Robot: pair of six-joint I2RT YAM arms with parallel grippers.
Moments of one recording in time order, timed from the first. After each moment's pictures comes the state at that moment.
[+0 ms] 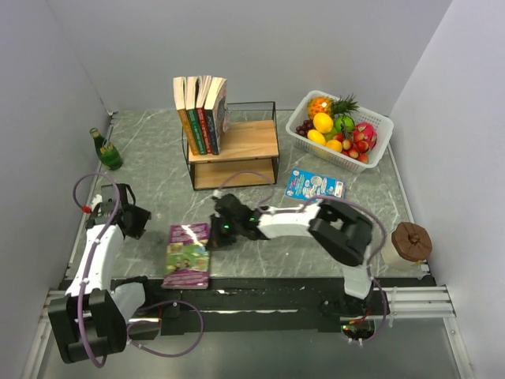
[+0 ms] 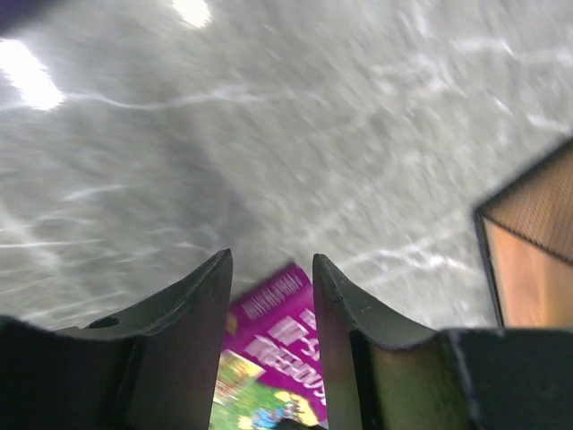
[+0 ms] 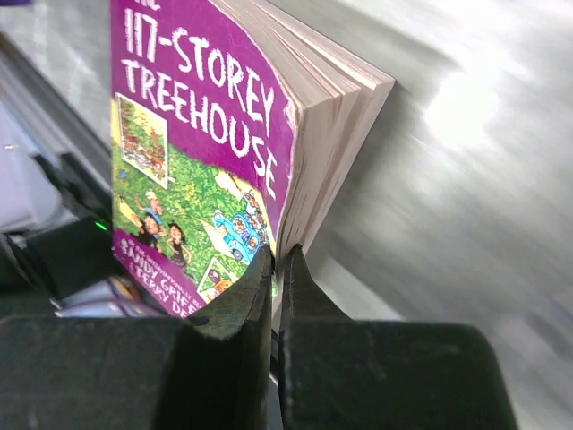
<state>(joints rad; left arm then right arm) 0.19 1.00 0.63 -0.67 -0.09 -1.01 1.04 1.95 1.14 0.00 -0.24 0.87</state>
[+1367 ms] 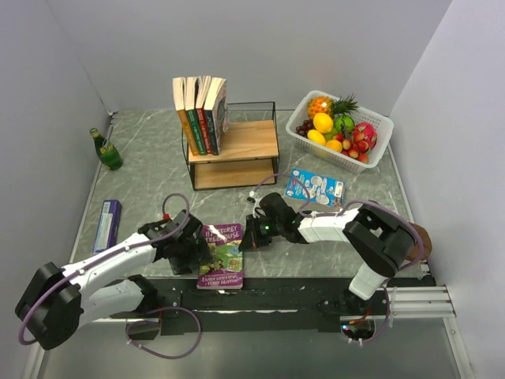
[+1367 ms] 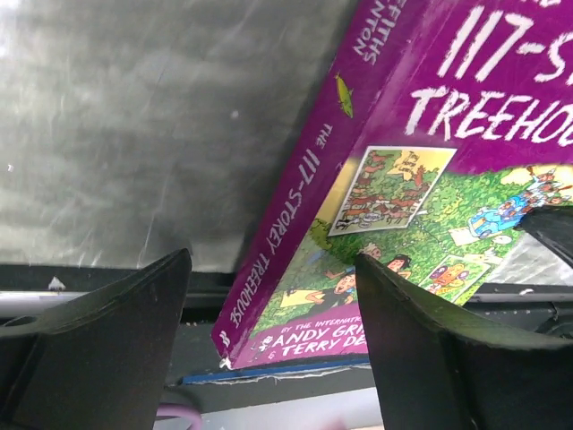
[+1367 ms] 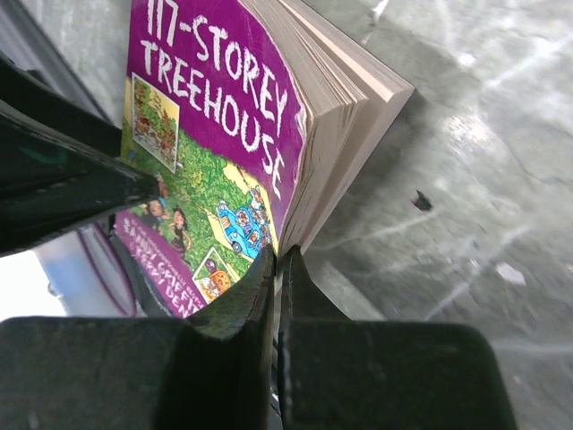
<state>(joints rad) -0.68 1.05 0.51 -0.70 0.03 -1.11 0.84 1.64 0.69 0.15 -0.43 0.68</state>
